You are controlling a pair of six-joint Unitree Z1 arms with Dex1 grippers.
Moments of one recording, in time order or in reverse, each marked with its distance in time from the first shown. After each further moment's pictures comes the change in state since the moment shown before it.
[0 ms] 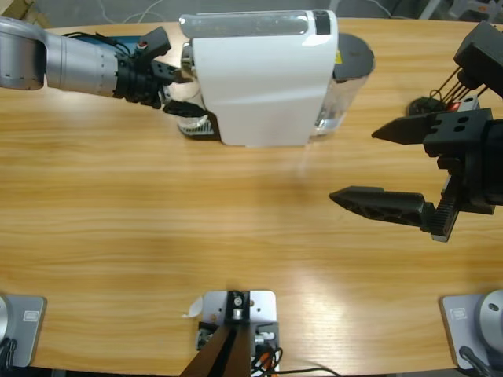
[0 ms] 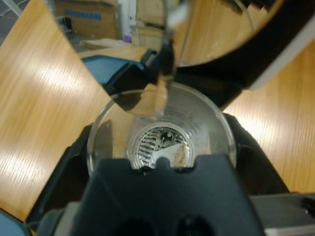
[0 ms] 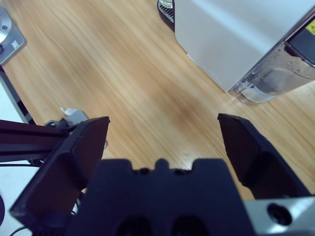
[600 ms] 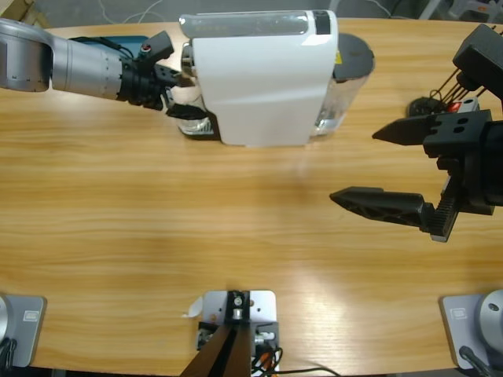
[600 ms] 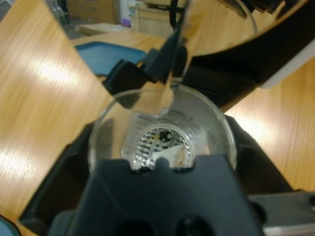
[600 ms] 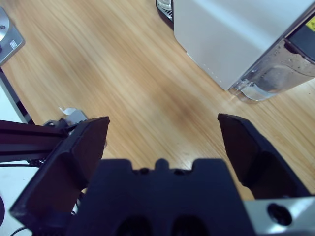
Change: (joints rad) arm 0 -0.002 0.016 -0.001 0.001 0.003 -0.018; arm 1 0.000 0.000 0.003 0.000 -0.002 0.005
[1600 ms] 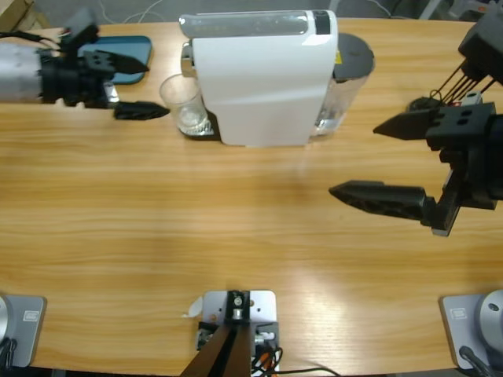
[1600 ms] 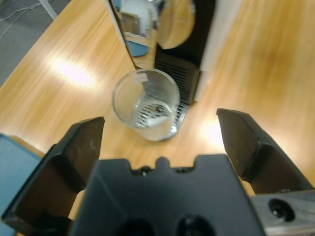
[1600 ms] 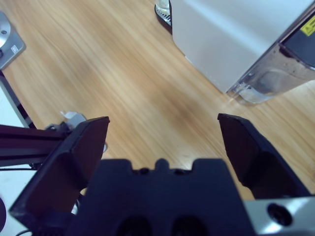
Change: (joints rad) arm 0 0.075 -0.325 0.205 0.019 -0.003 -0.073; arm 1 0.000 0.000 -0.020 0.003 -0.013 0.005
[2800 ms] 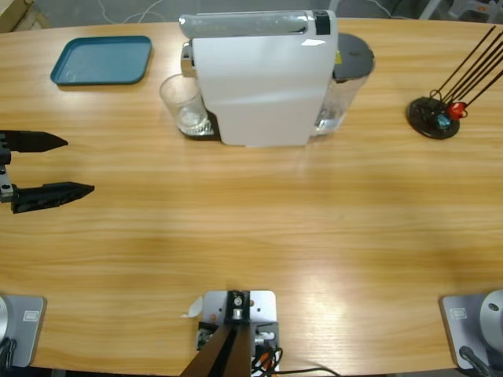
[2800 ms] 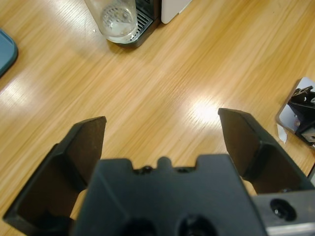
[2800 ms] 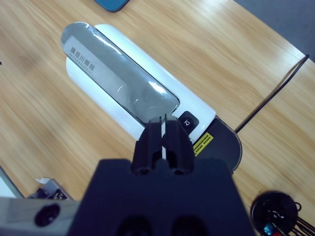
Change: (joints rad) arm 0 -0.106 -0.490 0.116 0.487 0.226 -0.259; arm 1 -0.468 0.535 -0.817 0.367 0.253 -0.270
